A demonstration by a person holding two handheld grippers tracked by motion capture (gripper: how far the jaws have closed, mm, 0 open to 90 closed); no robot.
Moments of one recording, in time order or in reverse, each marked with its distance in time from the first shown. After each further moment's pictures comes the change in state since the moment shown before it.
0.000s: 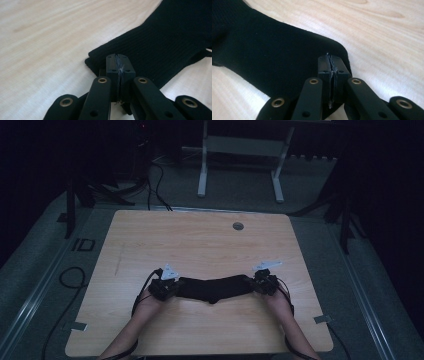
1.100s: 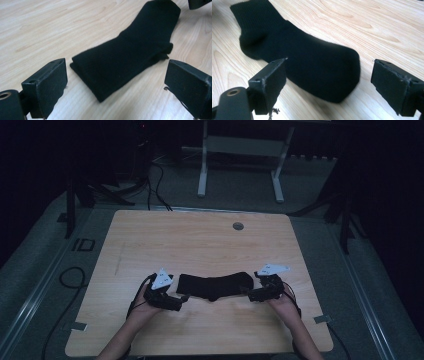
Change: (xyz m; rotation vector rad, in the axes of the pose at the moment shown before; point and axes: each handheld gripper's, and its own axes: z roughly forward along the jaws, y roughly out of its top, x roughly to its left) left arm -0.014 -0.016 -0.033 -0.163 -0.046 0.036; right arm 0.011 -0.008 -0.031 -0.132 0.039 -0.104
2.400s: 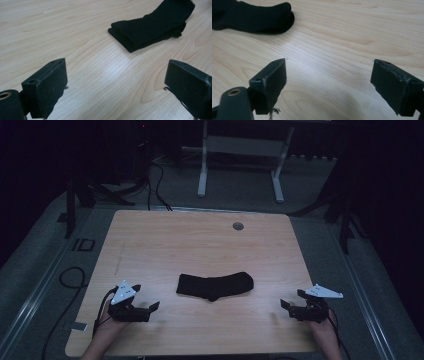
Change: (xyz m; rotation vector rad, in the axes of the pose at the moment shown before) left arm 0.026 -0.054 -0.075 -0.037 0.098 -0.105; right arm -0.035 -0.095 -0.092 -0.057 -0.189 0.223
